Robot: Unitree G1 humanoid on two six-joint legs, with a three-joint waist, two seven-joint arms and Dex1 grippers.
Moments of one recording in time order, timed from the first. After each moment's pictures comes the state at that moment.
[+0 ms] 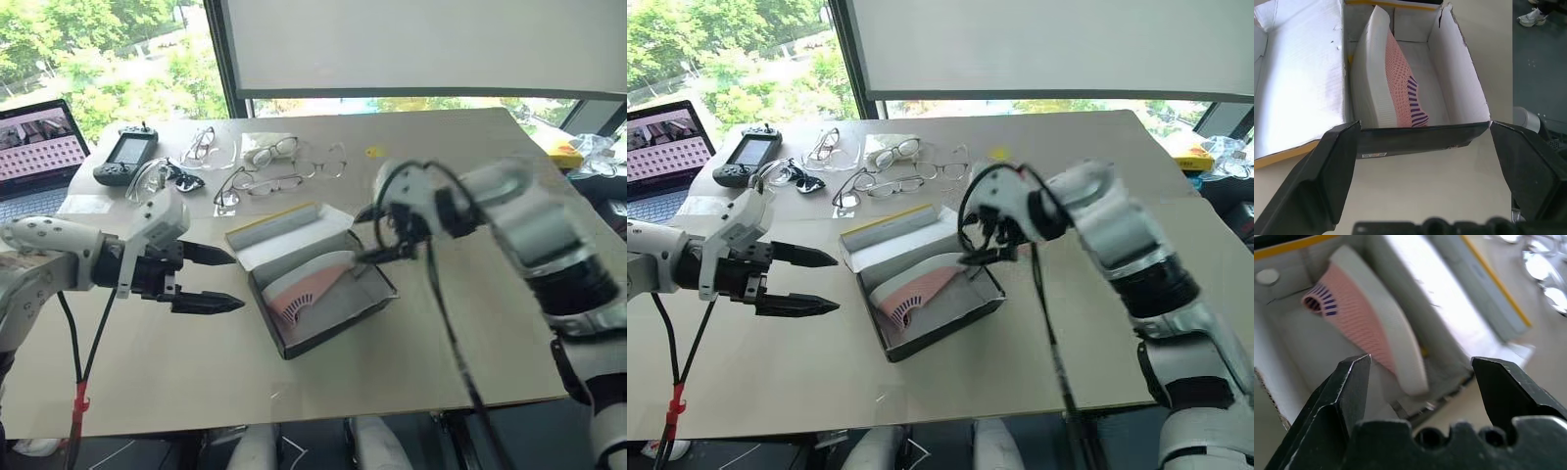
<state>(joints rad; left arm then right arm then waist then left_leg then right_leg) -0.47 1.17 0.08 -0.36 -0.78 0.93 -1.18 -1.01 -0.74 0.49 -0.02 0.15 0.54 1.28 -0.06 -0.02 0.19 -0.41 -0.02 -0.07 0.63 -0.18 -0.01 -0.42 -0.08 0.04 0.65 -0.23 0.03</state>
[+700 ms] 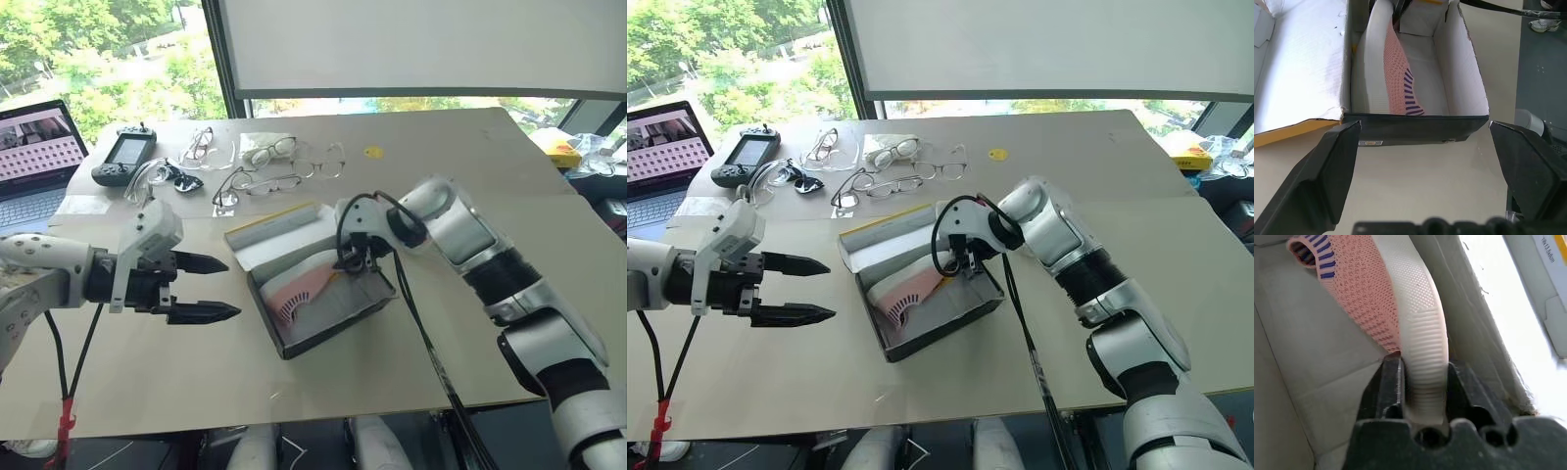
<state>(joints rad) -0.35 1.17 0.20 -0.45 -0.83 0.98 -1.11 -1.07 -0.56 0.54 0.30 -0.06 0.31 1.33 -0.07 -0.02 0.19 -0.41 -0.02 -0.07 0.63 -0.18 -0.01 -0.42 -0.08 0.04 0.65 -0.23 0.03</state>
